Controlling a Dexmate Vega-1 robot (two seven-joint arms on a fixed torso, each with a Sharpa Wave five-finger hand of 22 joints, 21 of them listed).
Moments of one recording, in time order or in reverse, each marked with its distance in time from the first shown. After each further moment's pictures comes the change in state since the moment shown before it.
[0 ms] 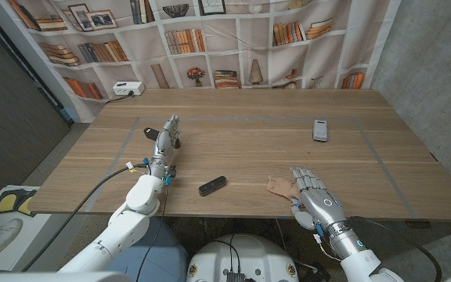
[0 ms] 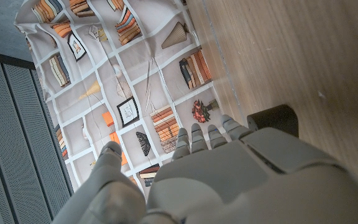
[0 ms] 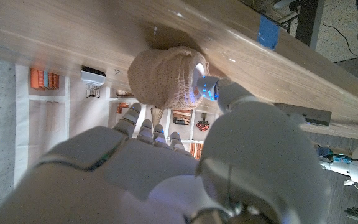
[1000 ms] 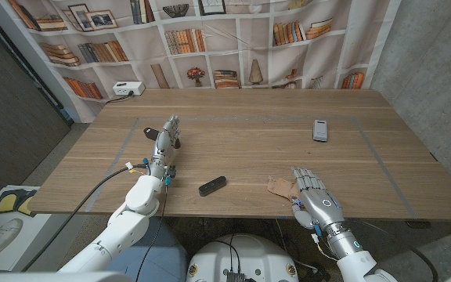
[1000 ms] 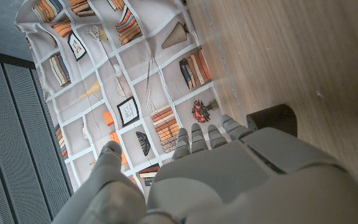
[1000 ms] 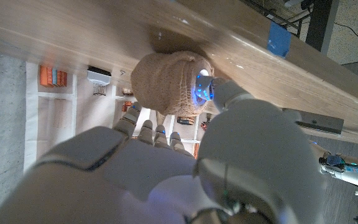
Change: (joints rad) left arm 0.005 0.004 -0.003 -0.004 -0.005 -0.001 -0.002; left_hand 0.000 0.000 0.004 -0.004 0.000 0.000 0.000 0.000 0.000 0.000 0.000 0.000 0.000 0.000 0.000 0.000 0.000 0.000 0.000 0.000 0.000; right arm 0.052 0.017 -0.060 0.033 -0.007 -0.047 -0.031; right_hand 0.048 0.011 0.031 -0.004 0.000 0.000 0.000 0.000 0.000 0.002 -0.033 0.006 0.000 0.001 -0.020 0.000 -0.005 0.020 -0.020 0.000 0.000
